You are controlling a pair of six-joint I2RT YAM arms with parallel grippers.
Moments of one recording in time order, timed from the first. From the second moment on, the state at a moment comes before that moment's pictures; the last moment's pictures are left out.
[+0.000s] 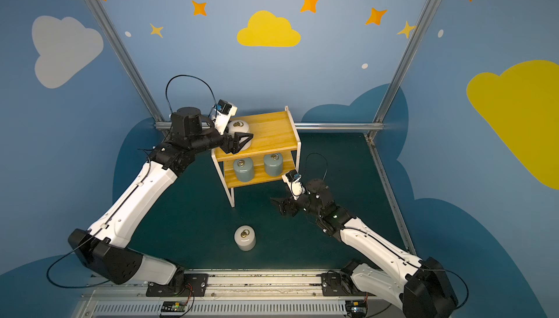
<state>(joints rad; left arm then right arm) -0.37 1.45 1.58 -0.43 0.43 0.09 0.69 1.05 0.64 0.00 -0.29 0.10</state>
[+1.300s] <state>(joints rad) -0.40 0.85 1.13 -0.56 0.21 -0.01 0.61 1.00 0.64 -0.02 -0.32 0.07</state>
